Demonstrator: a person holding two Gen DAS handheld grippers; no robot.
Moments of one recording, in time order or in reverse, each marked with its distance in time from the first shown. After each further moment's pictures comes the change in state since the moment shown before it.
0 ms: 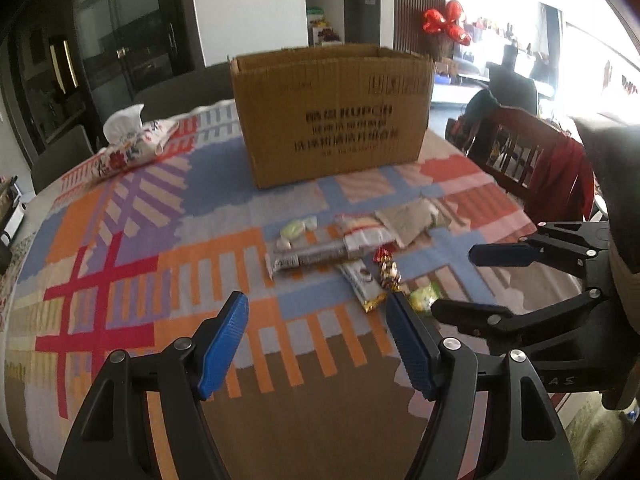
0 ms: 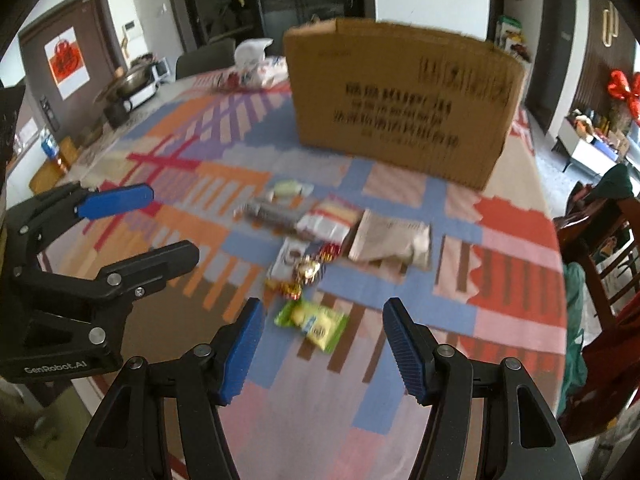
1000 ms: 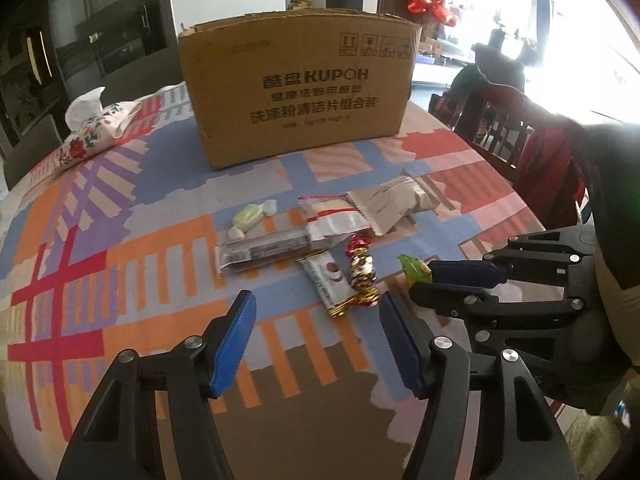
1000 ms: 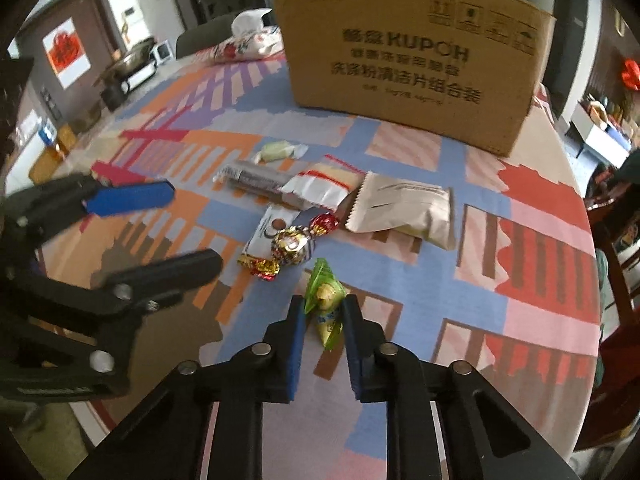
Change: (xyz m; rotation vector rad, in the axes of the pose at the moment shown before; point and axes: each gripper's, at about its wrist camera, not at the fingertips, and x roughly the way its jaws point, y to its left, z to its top) left arm 0.042 -0.018 0.008 0.020 0.072 -0.091; right arm 0.031 -0.018 -0.008 0.038 0.034 0.032
